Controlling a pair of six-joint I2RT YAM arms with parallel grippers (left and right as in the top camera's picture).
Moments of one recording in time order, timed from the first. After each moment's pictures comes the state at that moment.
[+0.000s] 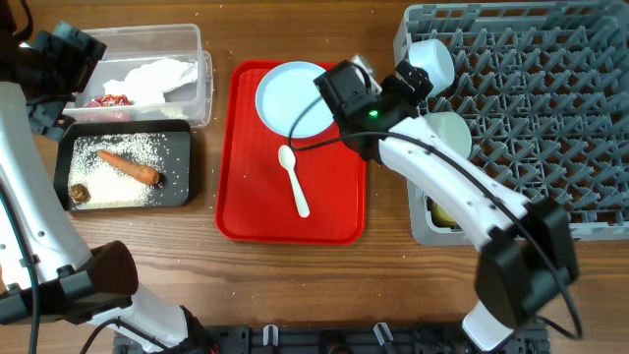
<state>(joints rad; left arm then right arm) 0.31 1.82 2.32 -1.65 0.10 -0.76 0.60 1.80 1.46 -0.74 0.87 -0.31</state>
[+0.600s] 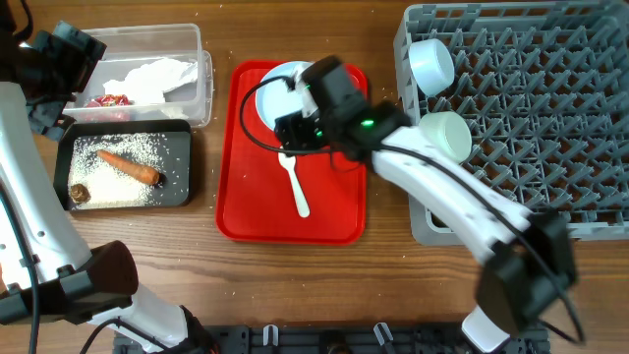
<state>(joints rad) 0.31 1.82 2.32 -1.65 0.10 -0.76 0.67 1.83 1.47 -0.58 -0.14 0.30</state>
